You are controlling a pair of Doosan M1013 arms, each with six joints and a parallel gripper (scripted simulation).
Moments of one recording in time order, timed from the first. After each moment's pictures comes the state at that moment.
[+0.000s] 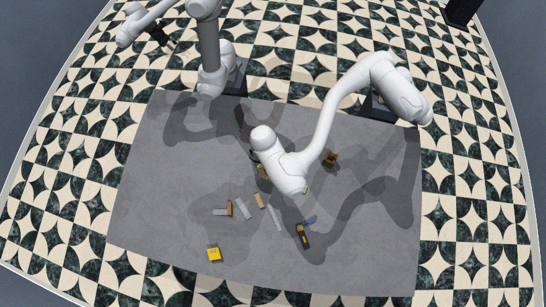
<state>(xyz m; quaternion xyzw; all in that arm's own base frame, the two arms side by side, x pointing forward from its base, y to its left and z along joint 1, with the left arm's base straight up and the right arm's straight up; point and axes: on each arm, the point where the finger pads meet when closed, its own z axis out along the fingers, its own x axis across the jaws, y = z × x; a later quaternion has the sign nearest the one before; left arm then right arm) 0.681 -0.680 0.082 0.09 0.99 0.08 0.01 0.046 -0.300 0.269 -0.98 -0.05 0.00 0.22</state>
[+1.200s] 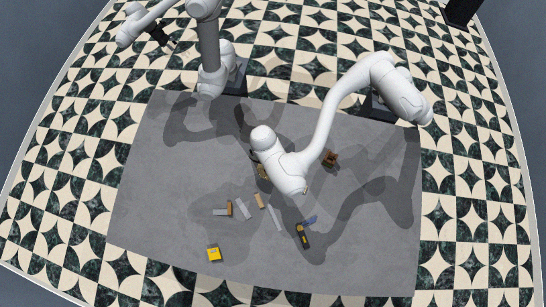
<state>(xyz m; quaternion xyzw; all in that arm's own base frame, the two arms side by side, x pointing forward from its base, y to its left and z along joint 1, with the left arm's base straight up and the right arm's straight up) 0.681 -0.680 0.082 0.09 0.99 0.08 0.01 0.046 -0.300 0.269 -0.98 -0.05 0.00 0.22</state>
